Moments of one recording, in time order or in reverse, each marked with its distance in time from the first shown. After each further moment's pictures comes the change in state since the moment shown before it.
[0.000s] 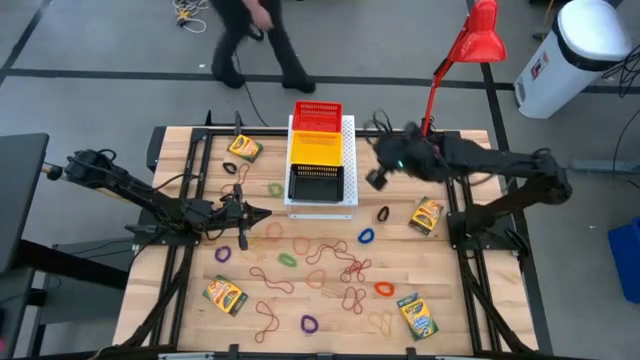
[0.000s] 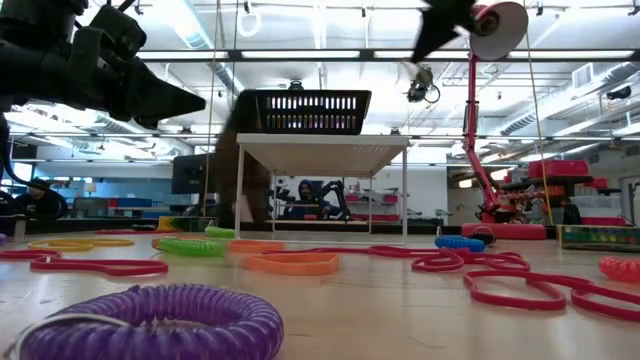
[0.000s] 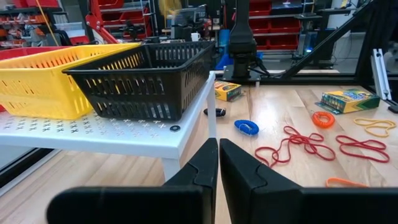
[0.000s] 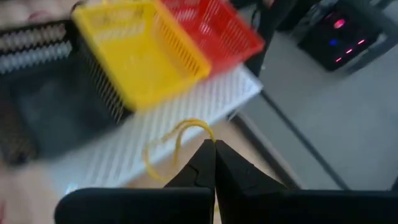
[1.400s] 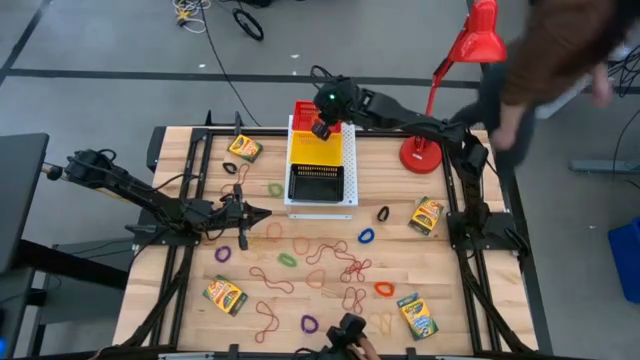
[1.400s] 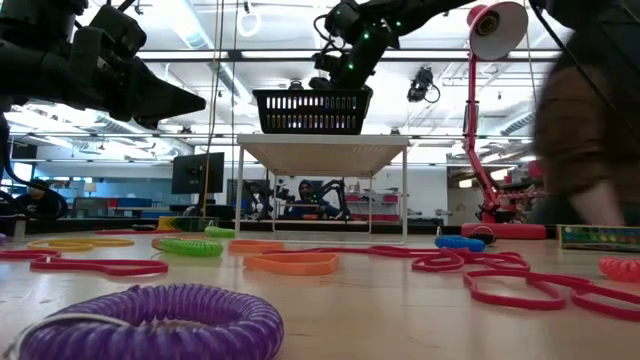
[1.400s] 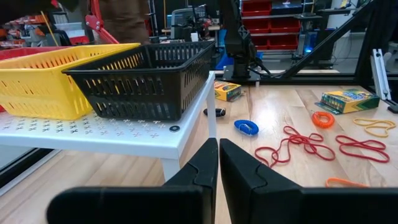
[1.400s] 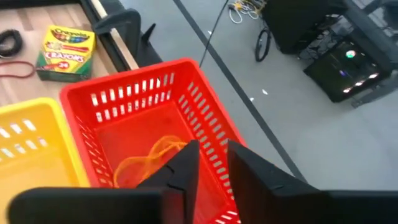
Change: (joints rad) left arm 0.000 0.000 0.000 0.000 0.000 0.000; right arm -0.377 0.654 0.514 0.291 -0.284 -0.410
